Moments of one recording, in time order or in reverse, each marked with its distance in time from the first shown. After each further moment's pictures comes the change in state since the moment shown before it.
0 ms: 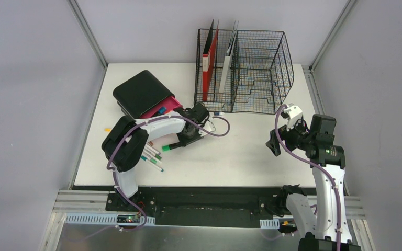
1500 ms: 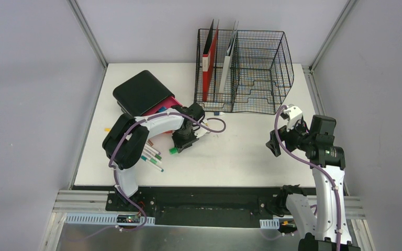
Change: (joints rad) left arm 0.029 0.029 0.023 -0.148 0.108 -0.038; right arm 0.000 -0.008 -0.005 0.000 0.003 -0.005
